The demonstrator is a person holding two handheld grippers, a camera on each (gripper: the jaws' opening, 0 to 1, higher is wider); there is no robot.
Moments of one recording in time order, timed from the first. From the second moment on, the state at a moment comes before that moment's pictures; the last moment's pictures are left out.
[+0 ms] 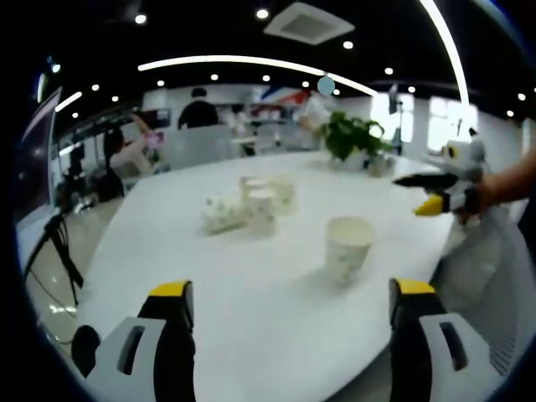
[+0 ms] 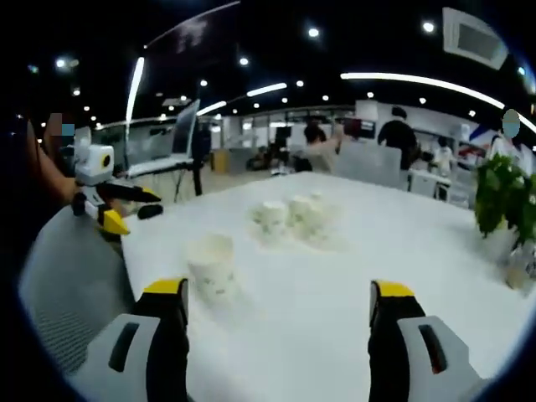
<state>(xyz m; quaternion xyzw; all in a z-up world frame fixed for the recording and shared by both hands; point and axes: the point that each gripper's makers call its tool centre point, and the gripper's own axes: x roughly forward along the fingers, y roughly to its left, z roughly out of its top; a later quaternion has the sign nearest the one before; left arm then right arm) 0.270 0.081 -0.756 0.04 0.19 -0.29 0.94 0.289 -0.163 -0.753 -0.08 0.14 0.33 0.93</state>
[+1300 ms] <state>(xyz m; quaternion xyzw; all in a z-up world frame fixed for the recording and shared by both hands) 0.270 0.084 -0.759 0.05 0.20 -0.29 0.94 0.412 -0.154 -0.752 -0.05 0.10 0.32 0.94</state>
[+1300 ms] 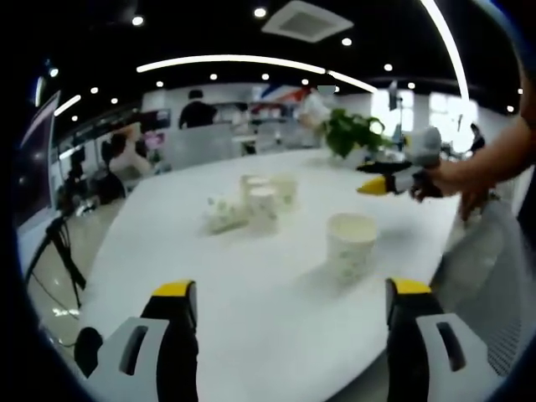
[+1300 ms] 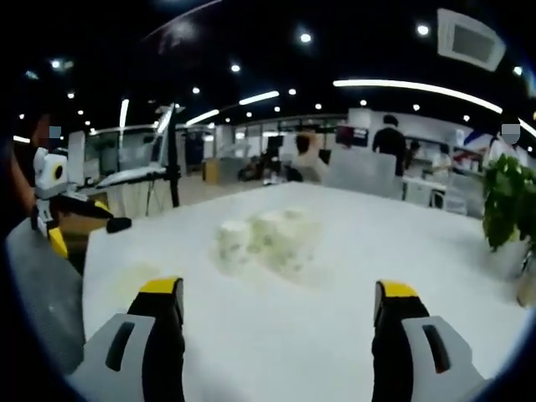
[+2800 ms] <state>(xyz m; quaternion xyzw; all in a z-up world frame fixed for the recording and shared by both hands) 0.271 0.087 -0.764 0.06 0.21 -0.28 0.93 0.548 -0.095 -0.797 -0.04 0.17 0.31 0.93</state>
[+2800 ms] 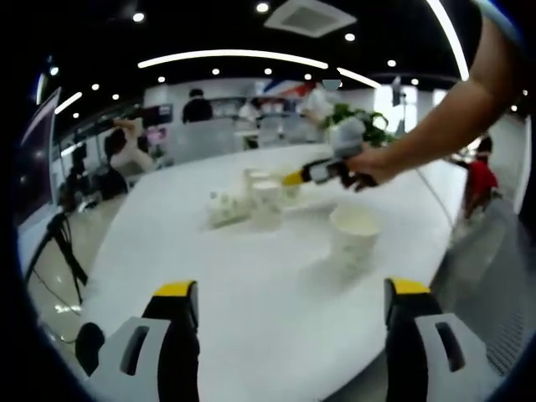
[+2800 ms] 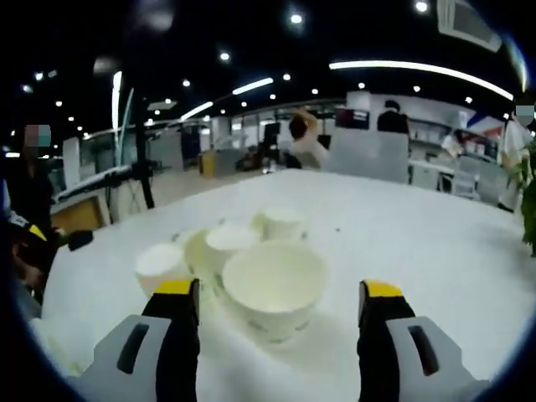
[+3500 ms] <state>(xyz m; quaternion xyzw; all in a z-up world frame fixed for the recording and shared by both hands) 0.270 0.087 -0.766 0.06 0.21 -0.28 0.93 0.549 -0.087 -0.798 -0.05 0.18 0.32 0.93</state>
